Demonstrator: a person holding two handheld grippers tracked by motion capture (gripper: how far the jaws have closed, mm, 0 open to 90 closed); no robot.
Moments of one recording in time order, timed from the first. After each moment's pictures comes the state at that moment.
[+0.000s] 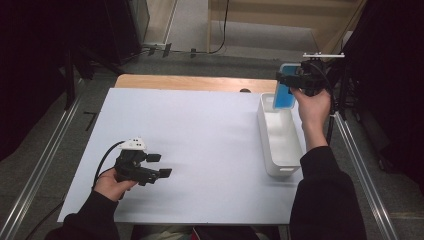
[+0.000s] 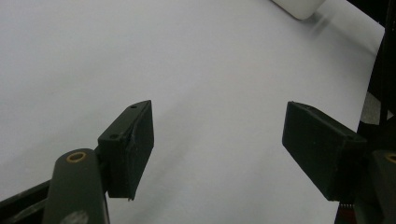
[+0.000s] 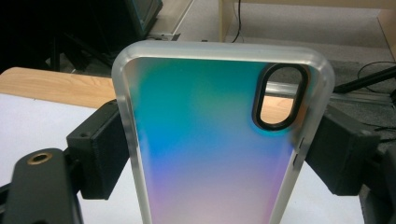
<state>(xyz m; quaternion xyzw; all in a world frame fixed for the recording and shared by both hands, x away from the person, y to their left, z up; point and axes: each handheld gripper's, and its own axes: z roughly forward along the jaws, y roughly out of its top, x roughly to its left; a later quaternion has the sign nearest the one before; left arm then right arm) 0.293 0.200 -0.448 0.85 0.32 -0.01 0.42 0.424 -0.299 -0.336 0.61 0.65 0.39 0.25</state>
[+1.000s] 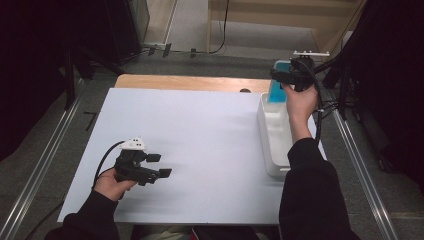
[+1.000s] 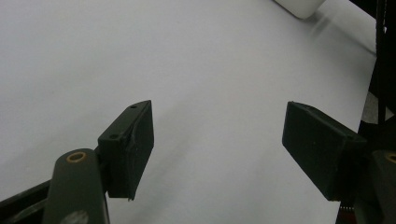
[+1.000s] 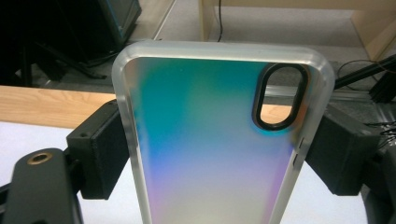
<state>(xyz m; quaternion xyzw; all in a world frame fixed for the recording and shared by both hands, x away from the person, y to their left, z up) 0.294 0.200 -0.448 0.85 0.32 -0.01 0.41 0.457 -0.286 -0.356 0.63 0.62 0.37 0.28</state>
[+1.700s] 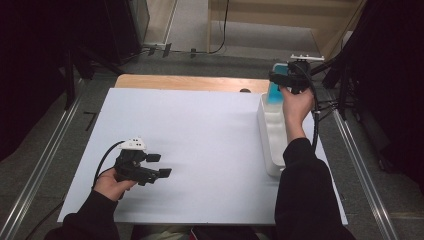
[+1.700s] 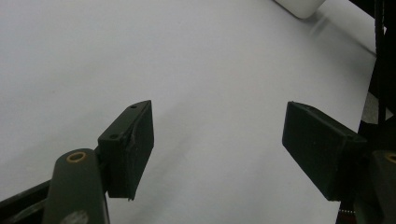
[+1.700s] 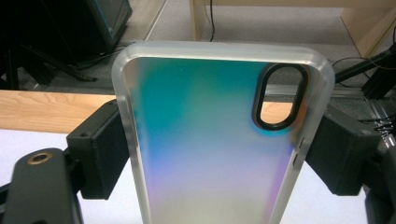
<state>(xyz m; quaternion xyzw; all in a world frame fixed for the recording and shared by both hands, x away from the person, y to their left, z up) 0.295 0.200 -0.449 0.85 0.32 -0.01 0.41 0.466 -0.285 -0.376 0.64 0.61 0.37 0.29</state>
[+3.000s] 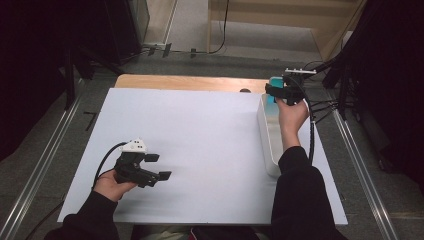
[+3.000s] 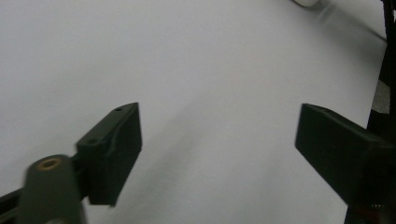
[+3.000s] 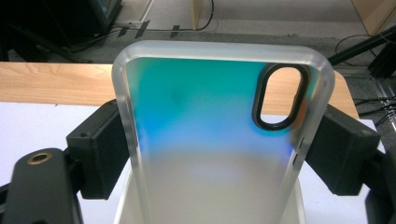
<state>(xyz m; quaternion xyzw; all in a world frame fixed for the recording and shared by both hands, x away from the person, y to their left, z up) 0.291 0.199 -0.450 0.86 0.31 0.00 0.40 0.463 -0.283 -0.418 0.65 0.62 0.35 0.26</state>
